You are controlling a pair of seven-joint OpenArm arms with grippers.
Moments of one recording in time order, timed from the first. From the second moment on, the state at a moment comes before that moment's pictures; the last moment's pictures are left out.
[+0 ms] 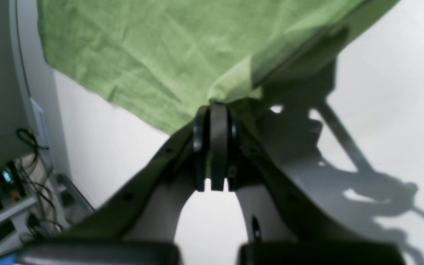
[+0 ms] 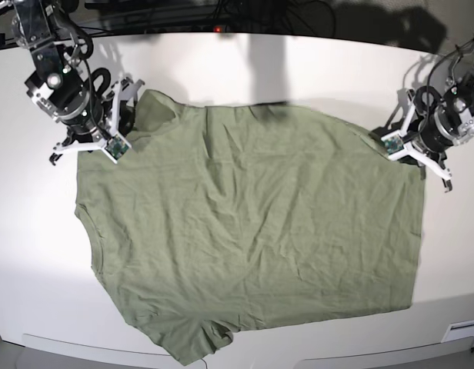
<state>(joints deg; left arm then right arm) 4.7 -46.3 25.2 94.1 10.9 -24.5 23.4 -17.8 35.5 -6.3 106.3 -1.1 20.4 -40.4</state>
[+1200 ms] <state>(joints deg) -6.8 -41.7 25.2 82.1 11.6 -22.7 17.5 8.5 35.4 -6.4 87.1 10.0 28.2 -39.4</state>
